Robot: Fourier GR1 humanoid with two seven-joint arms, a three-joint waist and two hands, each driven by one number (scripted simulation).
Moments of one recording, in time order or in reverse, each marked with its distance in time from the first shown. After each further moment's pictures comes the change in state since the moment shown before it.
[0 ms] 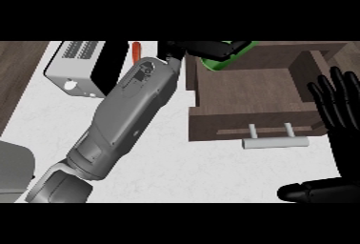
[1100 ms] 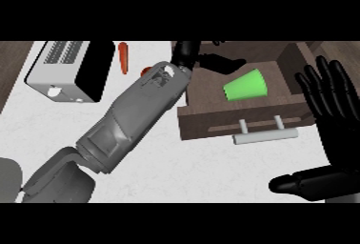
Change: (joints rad) left arm -0.122 0.000 -0.363 0.273 0.174 0.103 -0.010; right arm -0.080 0.000 0.020 0.058 -0.010 0.018 -0.015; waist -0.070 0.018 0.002
